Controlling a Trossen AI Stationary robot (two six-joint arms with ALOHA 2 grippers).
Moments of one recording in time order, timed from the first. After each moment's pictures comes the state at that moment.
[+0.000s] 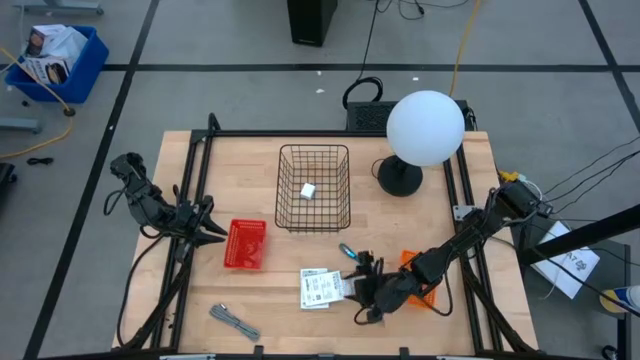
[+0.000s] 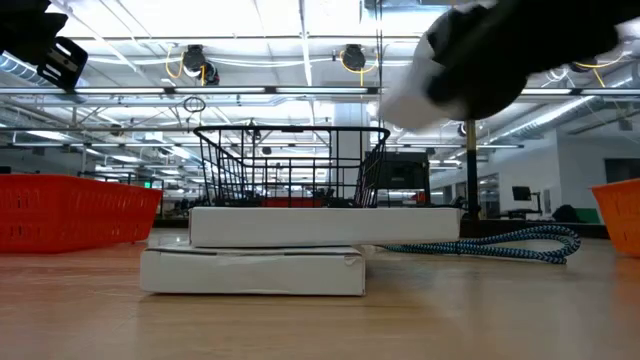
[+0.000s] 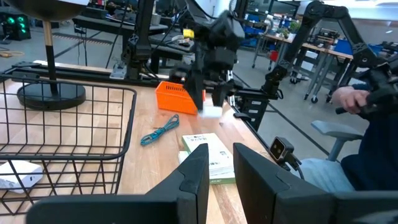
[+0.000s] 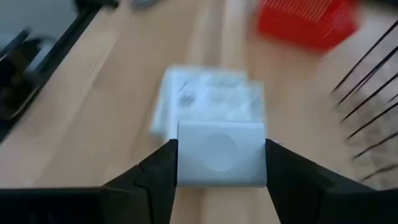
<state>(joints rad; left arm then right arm) -0.81 0.01 0.27 -0.36 -0.52 -0.27 0.61 1.70 0.93 0.08 0.49 0.17</state>
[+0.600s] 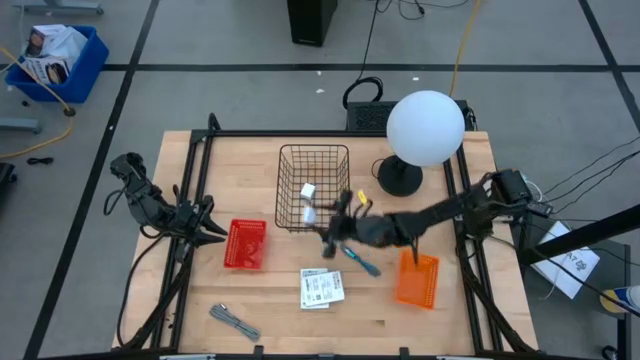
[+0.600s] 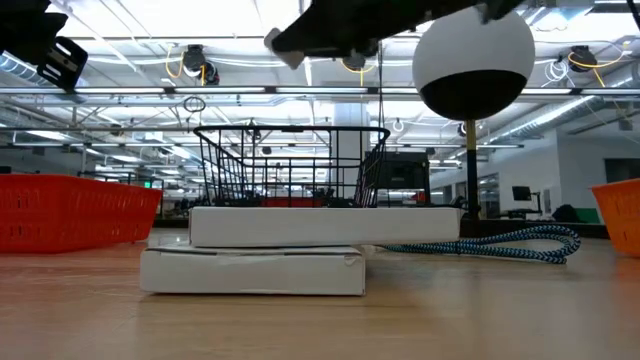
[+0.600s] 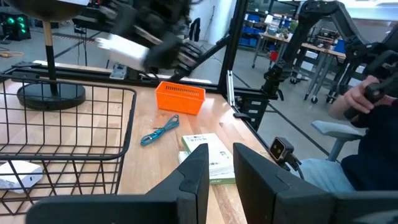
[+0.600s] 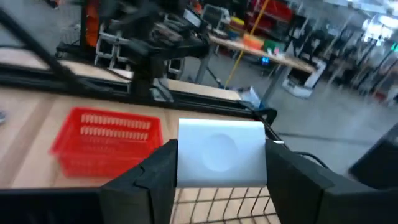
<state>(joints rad) -0.81 0.01 0.27 -0.36 -0.52 -0.27 0.21 1.69 1.01 0.50 0.56 -0.19</state>
